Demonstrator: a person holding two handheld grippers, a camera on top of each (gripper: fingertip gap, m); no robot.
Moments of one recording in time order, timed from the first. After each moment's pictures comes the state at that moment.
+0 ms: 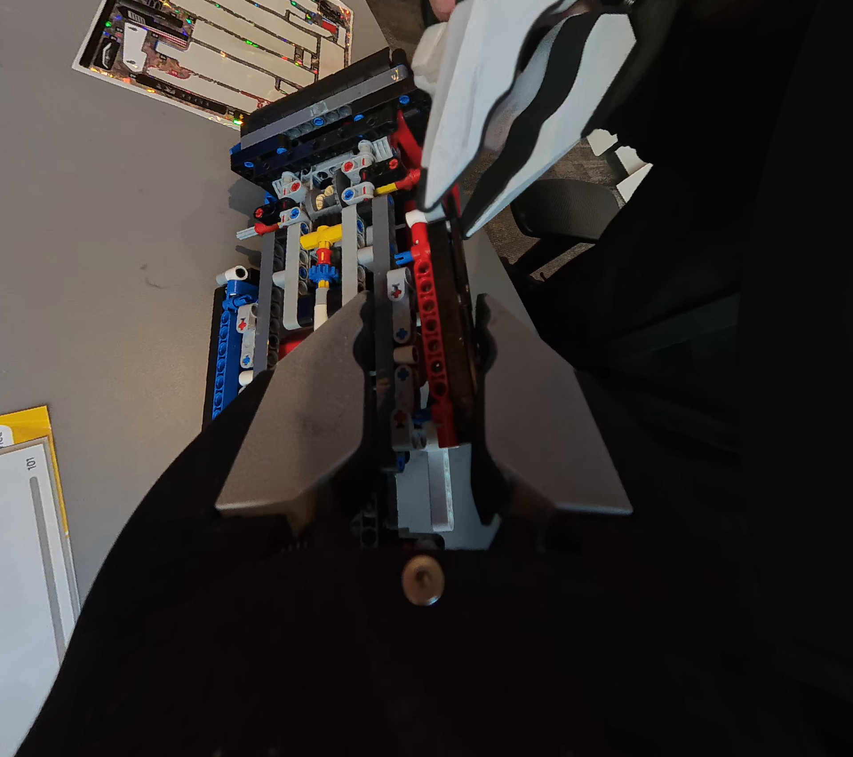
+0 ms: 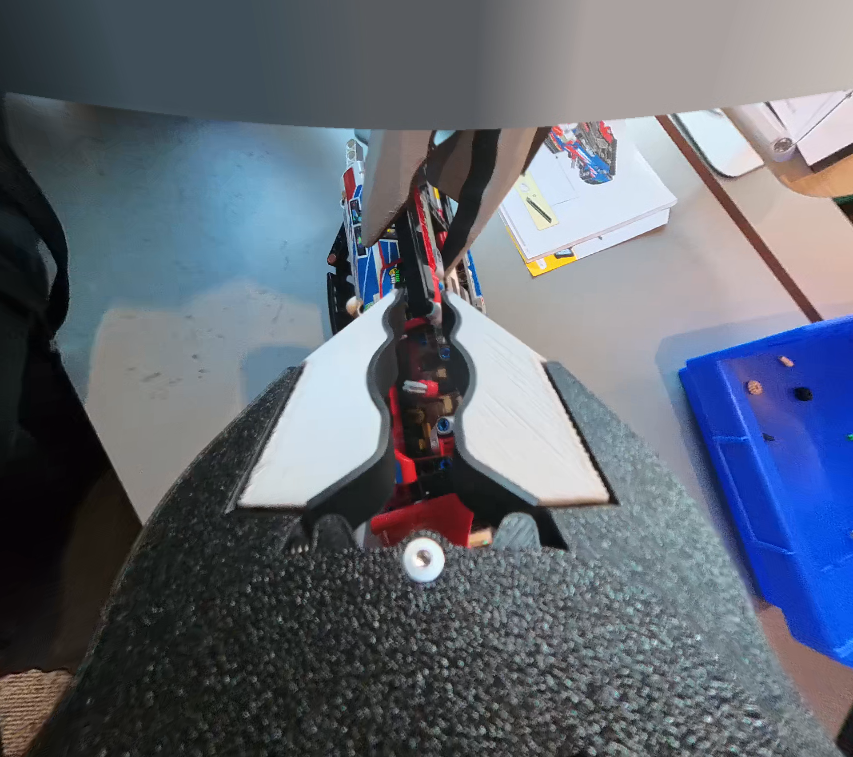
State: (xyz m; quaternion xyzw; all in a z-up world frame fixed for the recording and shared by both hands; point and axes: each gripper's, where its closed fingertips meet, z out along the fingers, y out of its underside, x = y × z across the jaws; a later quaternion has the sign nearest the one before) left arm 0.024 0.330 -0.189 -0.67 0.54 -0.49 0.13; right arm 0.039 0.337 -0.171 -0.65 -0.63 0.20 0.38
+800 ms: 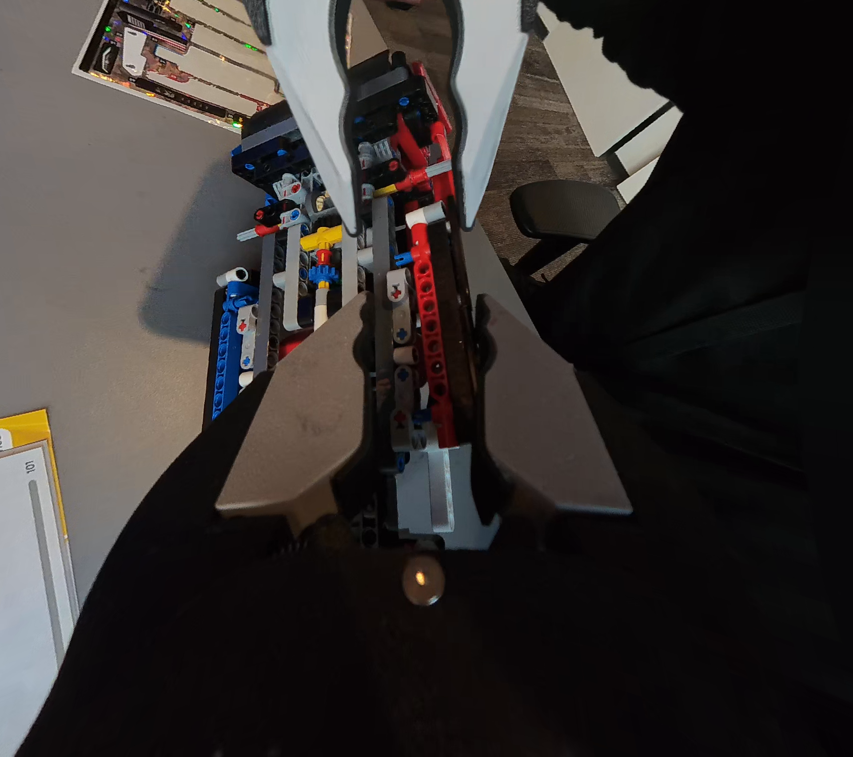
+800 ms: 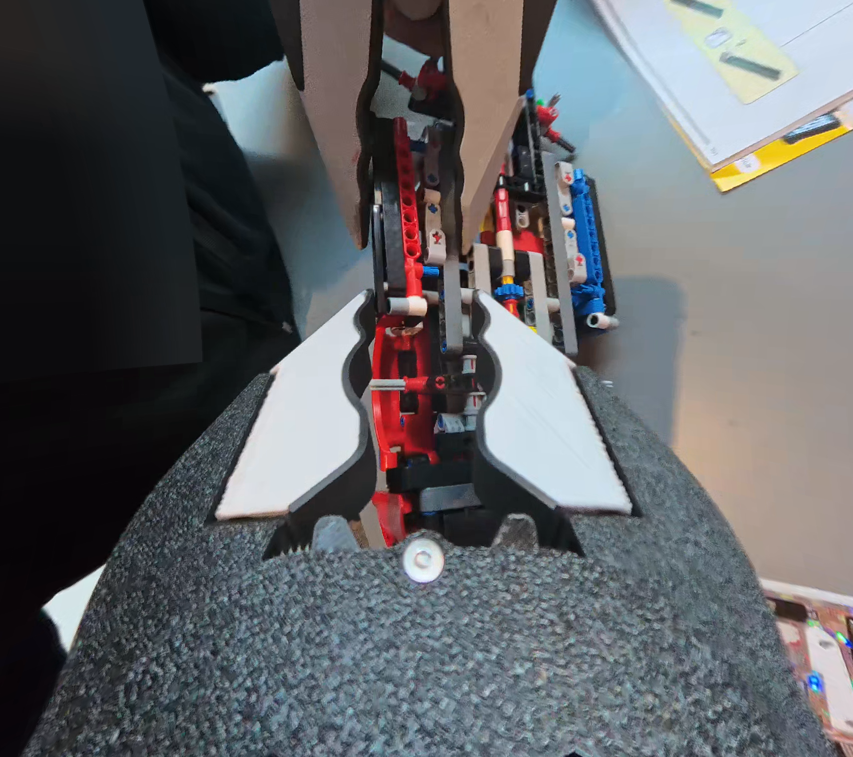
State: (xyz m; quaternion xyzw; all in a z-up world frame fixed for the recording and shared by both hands) left arm 0.025 0.329 -0.189 -0.67 0.54 -0.49 0.14; right arm 0.039 0.341 -0.183 -0.71 -0.56 0.42 0.06
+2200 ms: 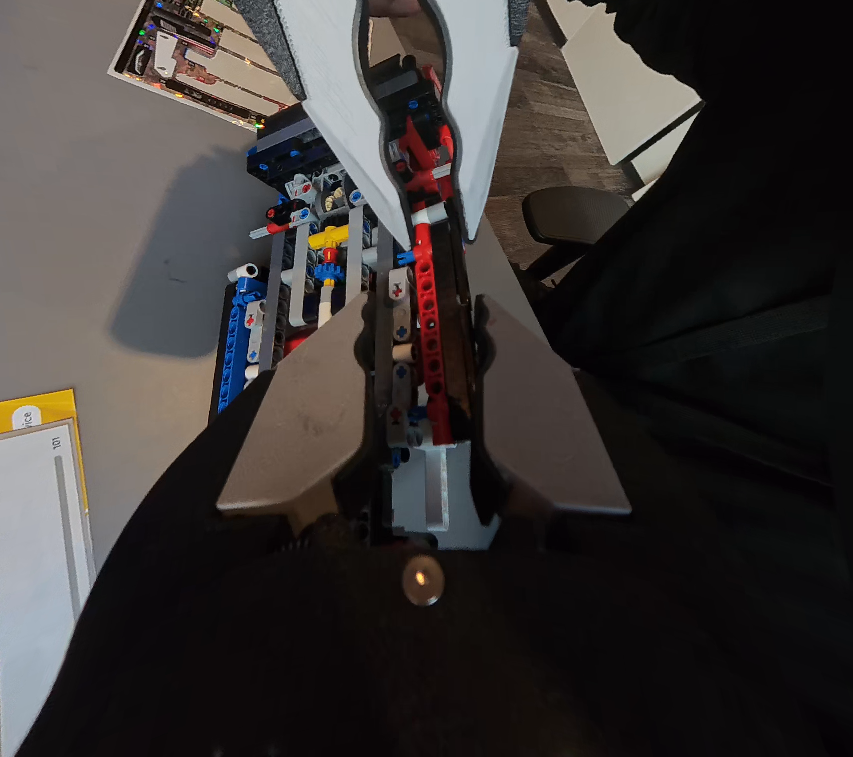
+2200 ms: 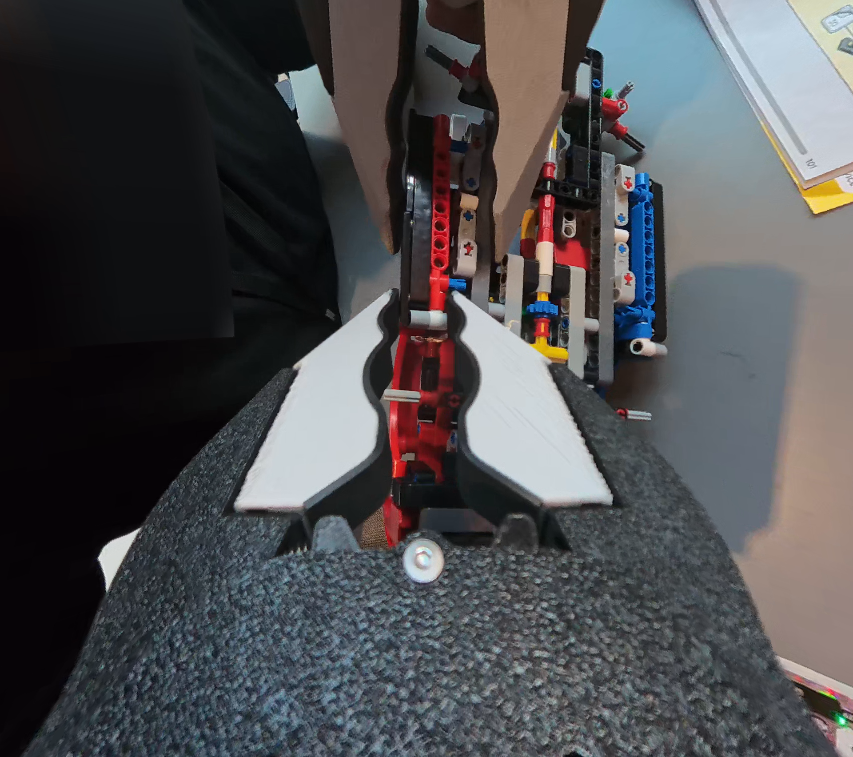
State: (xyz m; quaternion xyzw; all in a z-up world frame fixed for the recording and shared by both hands) left arm 0.021 0.335 -0.187 -0.68 0.53 -0.48 0.15; right arm 0.032 0.334 -0.179 -0.68 -0.57 0.47 -0.01
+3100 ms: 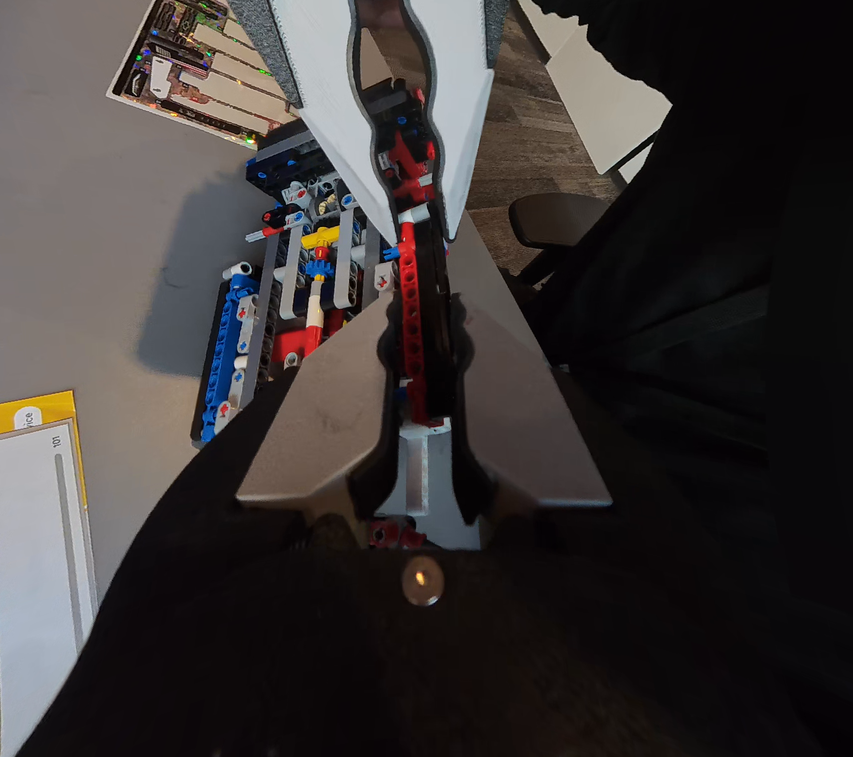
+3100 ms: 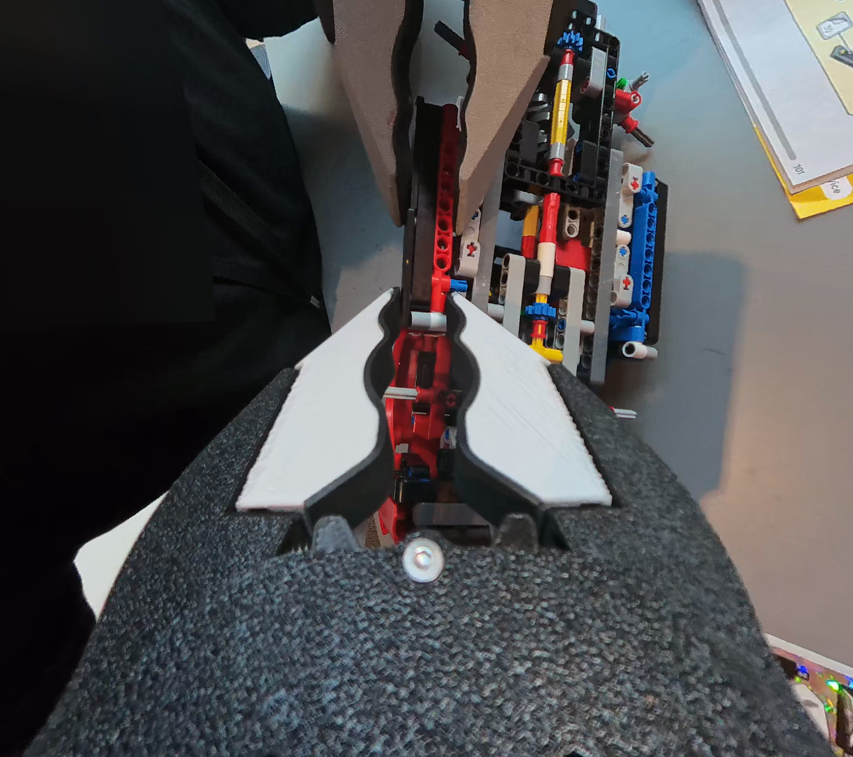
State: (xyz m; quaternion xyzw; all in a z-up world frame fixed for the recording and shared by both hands) left arm 0.014 0.332 -0.177 -0.67 0.53 -0.50 0.16; right arm 0.033 0.331 -0.181 -0.68 -0.60 0.43 0.00
